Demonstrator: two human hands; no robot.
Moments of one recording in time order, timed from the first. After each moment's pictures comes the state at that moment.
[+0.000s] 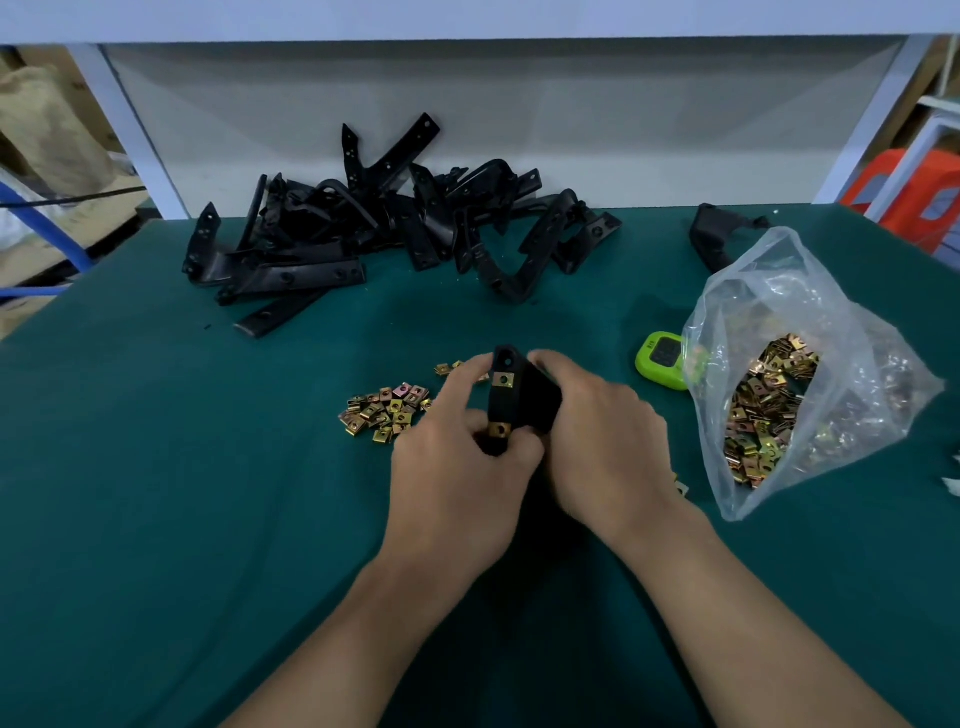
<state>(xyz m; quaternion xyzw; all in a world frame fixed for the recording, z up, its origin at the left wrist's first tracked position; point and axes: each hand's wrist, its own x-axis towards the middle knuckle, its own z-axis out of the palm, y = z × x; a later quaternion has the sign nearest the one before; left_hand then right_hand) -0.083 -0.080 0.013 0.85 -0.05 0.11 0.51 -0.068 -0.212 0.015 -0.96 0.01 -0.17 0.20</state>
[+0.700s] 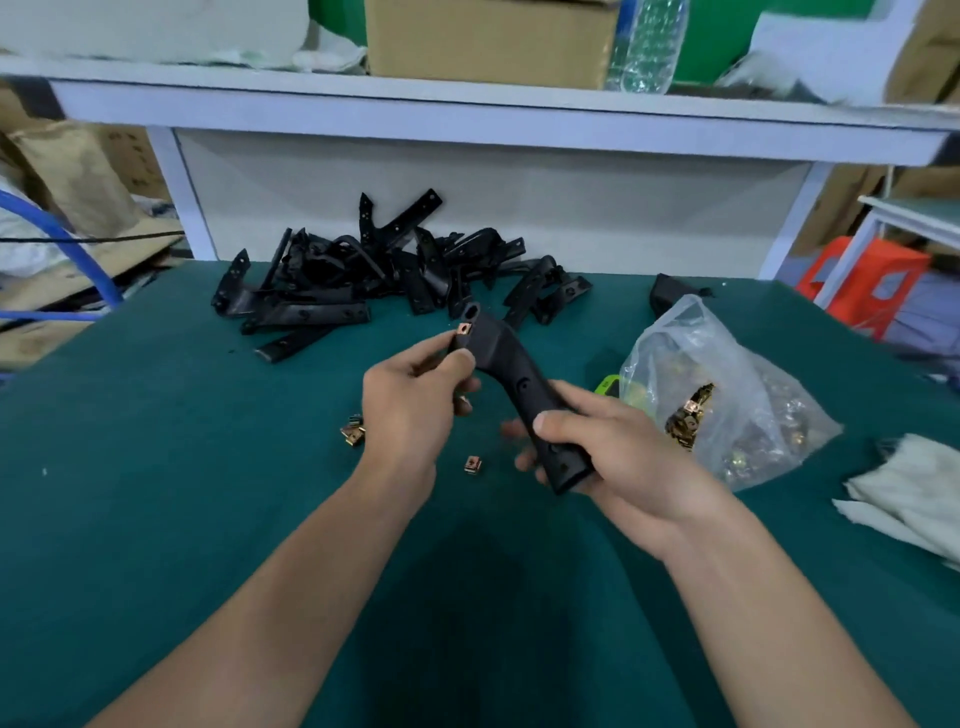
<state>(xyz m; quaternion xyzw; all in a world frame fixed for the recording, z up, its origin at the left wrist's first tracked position) -0.058 -0.073 0.057 0.62 0.06 0.09 0.77 -0.111 -0.242 0.070 -0.67 0.01 0.12 0.73</state>
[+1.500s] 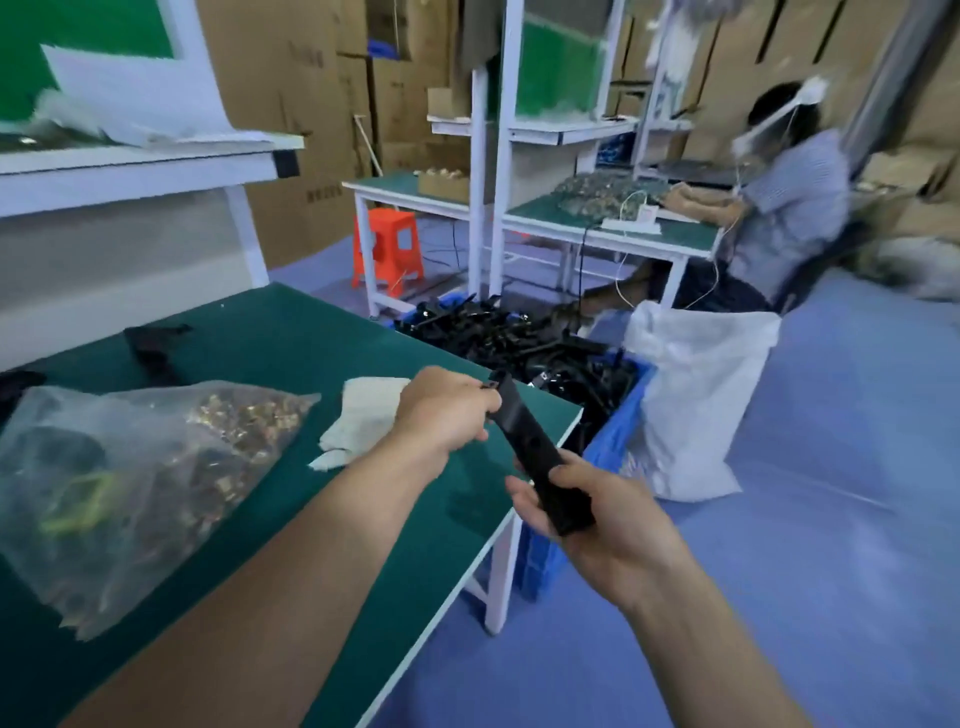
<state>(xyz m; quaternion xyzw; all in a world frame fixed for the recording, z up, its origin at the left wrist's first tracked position) -0.236 -0.463 0.112 0.78 -0.30 -0.28 0.47 -0.411 -0.480 0.068 -0.26 0.34 -0.33 0.84</state>
